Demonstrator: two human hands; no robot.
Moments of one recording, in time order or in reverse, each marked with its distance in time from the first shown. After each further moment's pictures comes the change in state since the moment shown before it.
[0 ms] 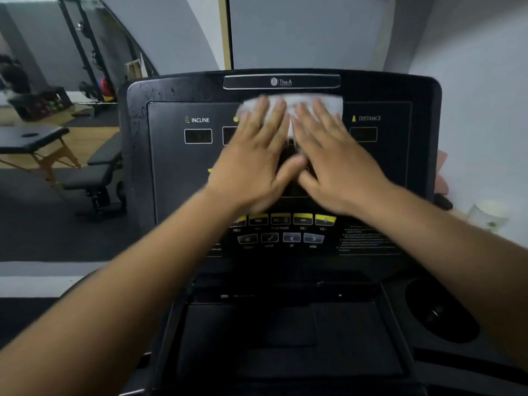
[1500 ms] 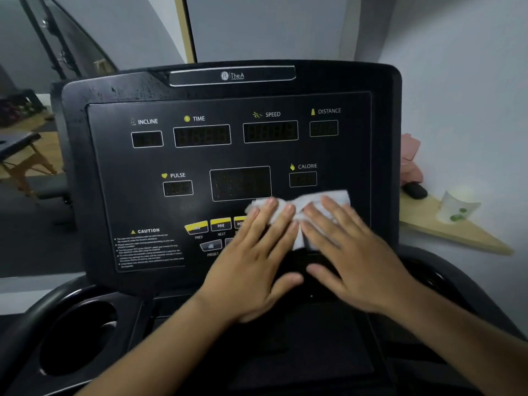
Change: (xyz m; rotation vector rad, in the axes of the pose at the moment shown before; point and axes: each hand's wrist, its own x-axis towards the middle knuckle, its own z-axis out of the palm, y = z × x) left_hand -0.085 0.077 0.059 0.016 -0.120 0.233; right_hand -0.144 0.018 0.049 -0.031 -0.080 -0.070
